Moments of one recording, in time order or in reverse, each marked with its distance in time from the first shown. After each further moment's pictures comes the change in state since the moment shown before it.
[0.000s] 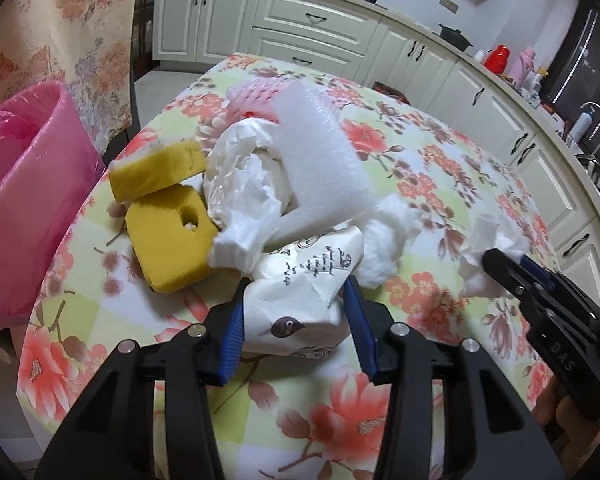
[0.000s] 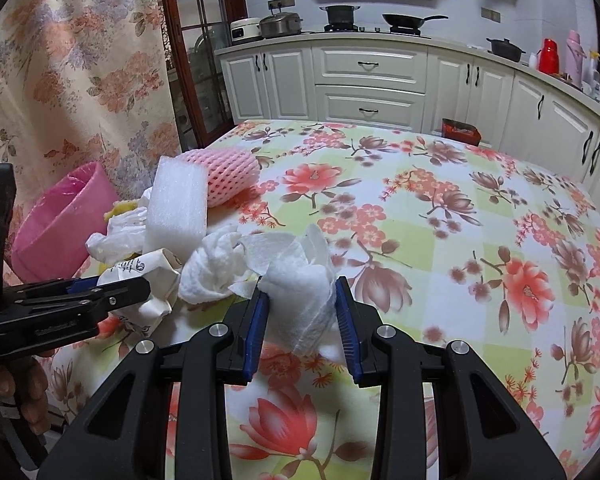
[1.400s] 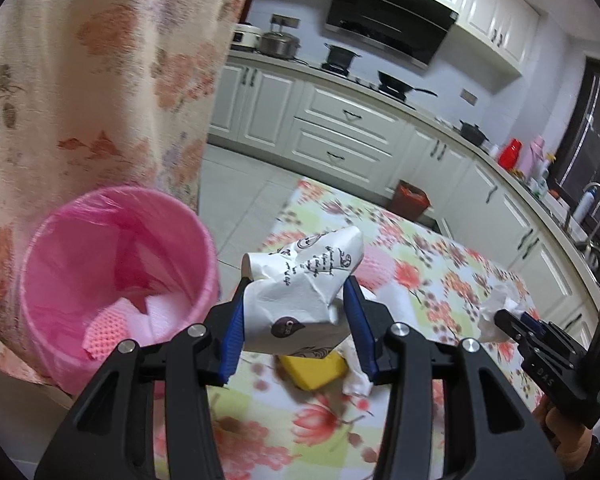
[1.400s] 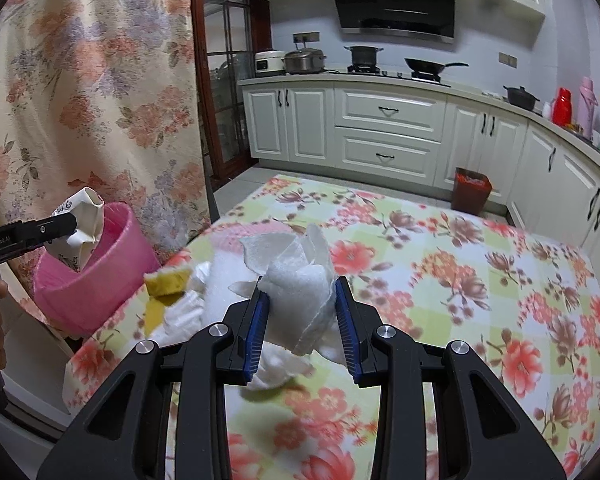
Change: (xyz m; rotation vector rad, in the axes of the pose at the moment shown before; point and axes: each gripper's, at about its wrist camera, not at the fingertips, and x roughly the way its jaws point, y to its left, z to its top) left arm -0.134 0.095 0.056 -0.110 -0.314 0.063; right arm -0.030 0.052 0.063 -0.083 -0.123 0.022
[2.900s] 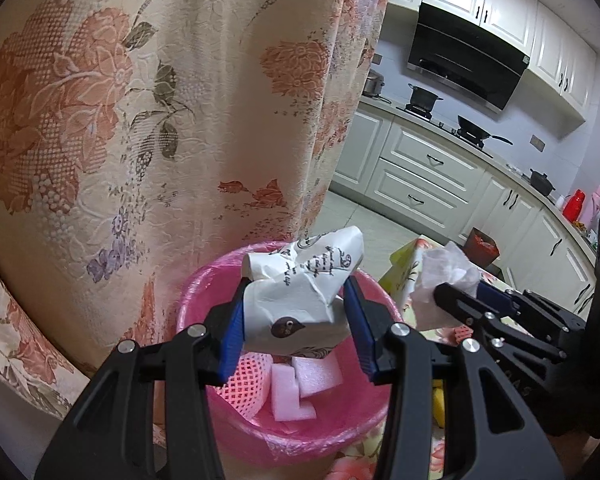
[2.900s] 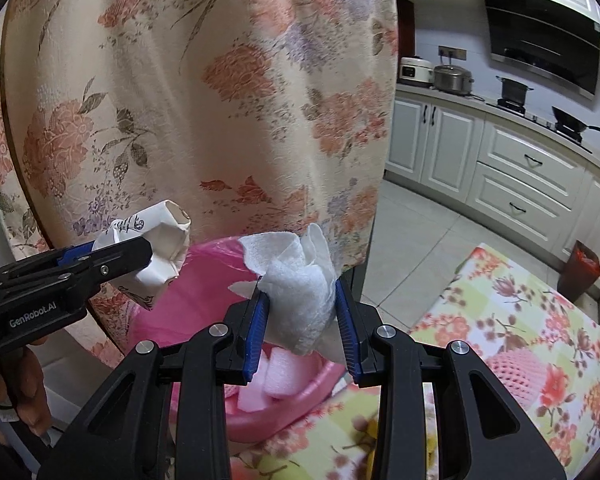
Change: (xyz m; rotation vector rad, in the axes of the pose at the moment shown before) left arm -0.038 0.146 0.041 -0.106 -0.108 0.230; right arm 0.098 0.256 0.085 -0.262 0.017 0.343
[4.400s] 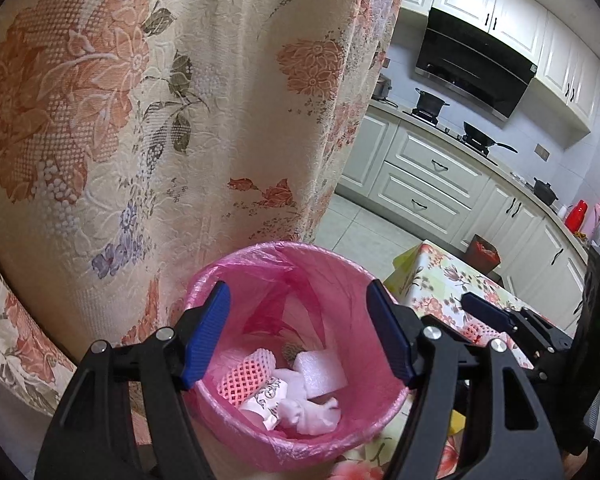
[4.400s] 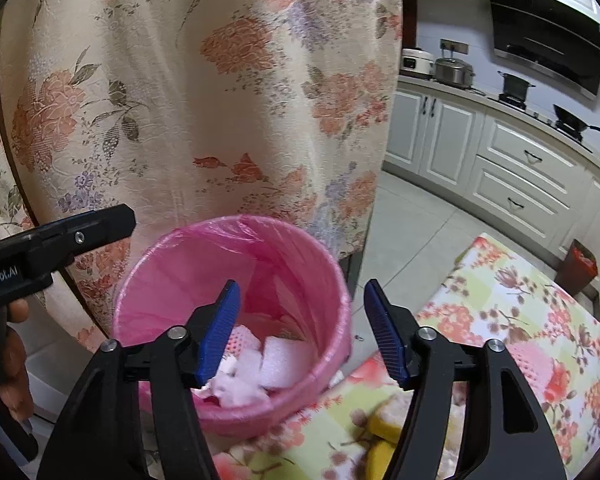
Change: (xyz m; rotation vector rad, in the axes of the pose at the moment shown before) left arm 0.000 0.008 -0.001 -0.036 -0.002 0.002; right arm 0.012 -0.001 -0.014 -0.016 0.032 -0.033
